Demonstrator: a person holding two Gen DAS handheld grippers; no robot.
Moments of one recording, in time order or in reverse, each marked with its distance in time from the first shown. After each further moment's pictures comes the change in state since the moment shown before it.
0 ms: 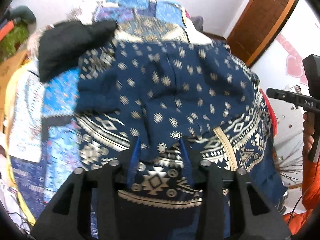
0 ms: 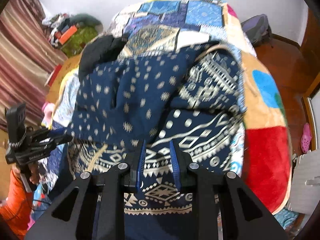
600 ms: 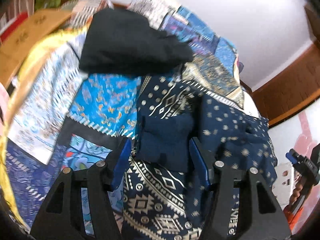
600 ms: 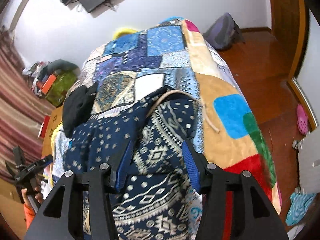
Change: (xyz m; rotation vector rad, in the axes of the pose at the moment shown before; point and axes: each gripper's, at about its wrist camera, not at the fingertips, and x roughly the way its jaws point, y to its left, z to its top) left arm 0.042 0.143 0.058 -0.473 -0.057 -0.010; right arm -0.014 -0.076 0.053 0.257 -0.157 -0.041
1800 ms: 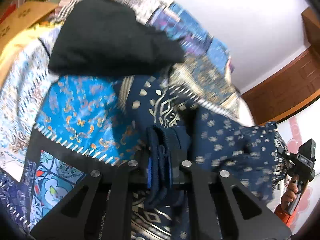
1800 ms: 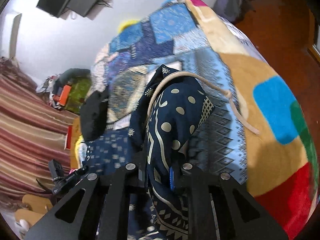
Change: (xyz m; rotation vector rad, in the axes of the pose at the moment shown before) left arm 0.025 -0.026 0.030 0.003 -0.038 -0.122; right arm 0.042 0.000 0.027 0.135 0.094 0.223
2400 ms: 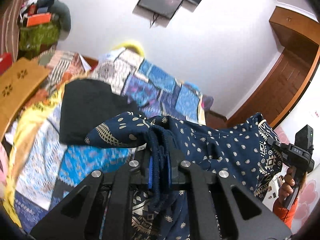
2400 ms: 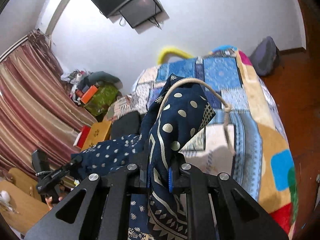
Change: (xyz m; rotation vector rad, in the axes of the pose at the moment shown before) left arm -0.136 -0.071 0.049 0.153 -0.295 -0.040; right arm -0.047 0.127 0.038 -0.279 -0.186 0.060
